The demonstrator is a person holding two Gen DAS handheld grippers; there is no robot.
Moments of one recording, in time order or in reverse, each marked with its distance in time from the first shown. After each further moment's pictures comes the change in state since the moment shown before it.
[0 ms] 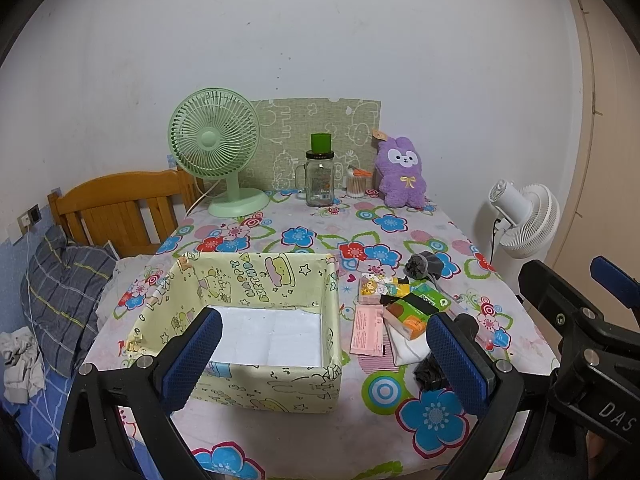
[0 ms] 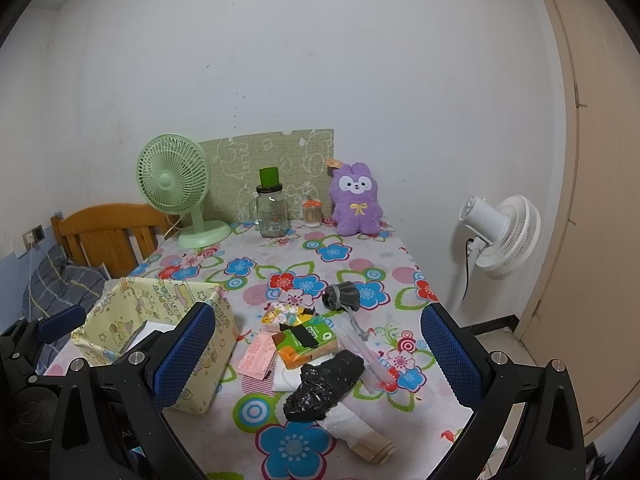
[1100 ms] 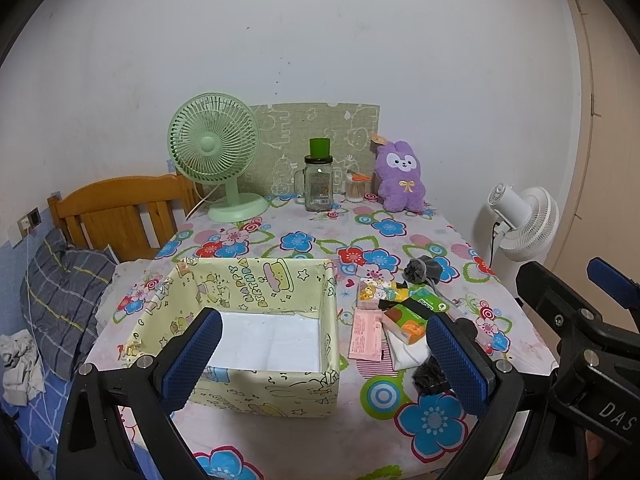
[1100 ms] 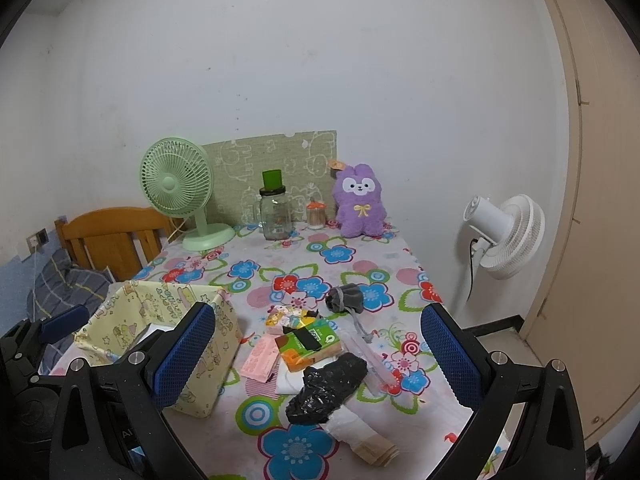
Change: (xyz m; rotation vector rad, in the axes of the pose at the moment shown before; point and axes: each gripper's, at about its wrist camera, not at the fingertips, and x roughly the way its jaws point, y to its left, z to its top) left arm 0.004 0.001 0.009 0.000 -0.010 -0.001; right arm 0.000 -0.003 0.002 0.006 -0.005 0.017
